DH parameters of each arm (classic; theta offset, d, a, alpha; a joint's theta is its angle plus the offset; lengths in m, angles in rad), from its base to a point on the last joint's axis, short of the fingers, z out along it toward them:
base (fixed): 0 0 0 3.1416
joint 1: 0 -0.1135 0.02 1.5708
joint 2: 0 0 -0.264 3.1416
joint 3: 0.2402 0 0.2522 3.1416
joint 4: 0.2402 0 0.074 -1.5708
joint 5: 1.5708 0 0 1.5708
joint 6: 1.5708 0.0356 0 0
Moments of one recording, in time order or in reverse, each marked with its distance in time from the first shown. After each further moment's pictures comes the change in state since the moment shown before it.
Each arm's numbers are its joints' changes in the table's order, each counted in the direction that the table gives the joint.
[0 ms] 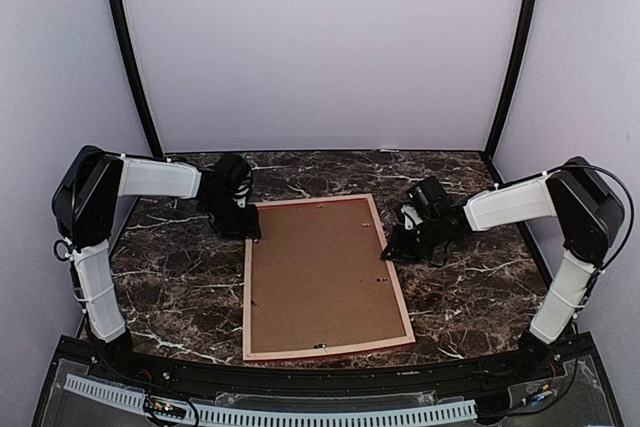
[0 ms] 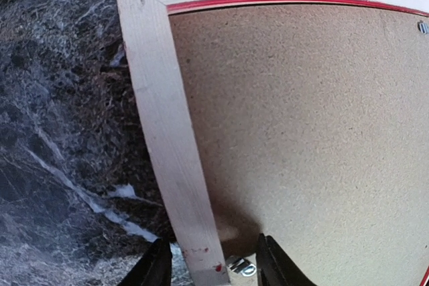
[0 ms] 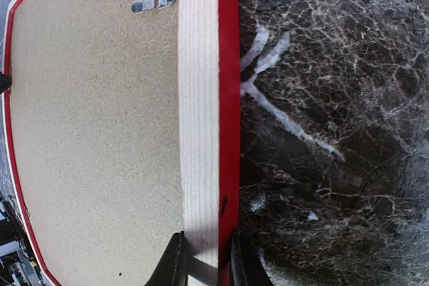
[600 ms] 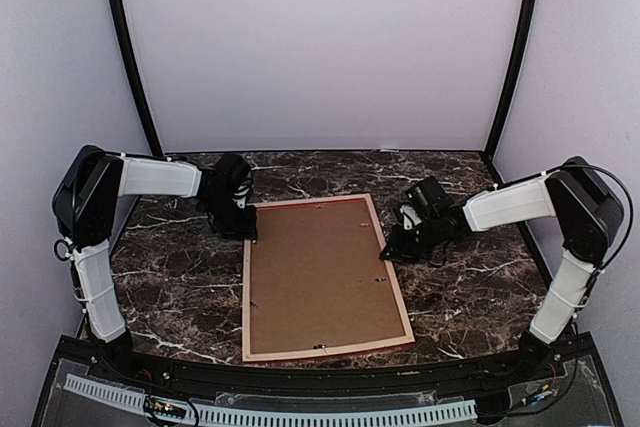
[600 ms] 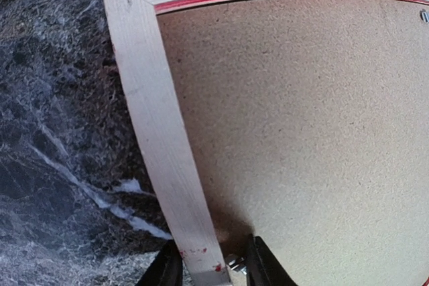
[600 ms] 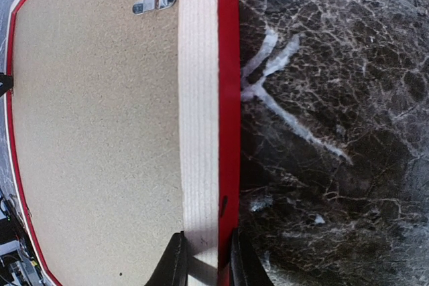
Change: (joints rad) left arm -0.001 0.005 0.007 0.039 -0.021 0.039; right arm 0.000 0.003 0.000 -0.010 -0.005 0.000
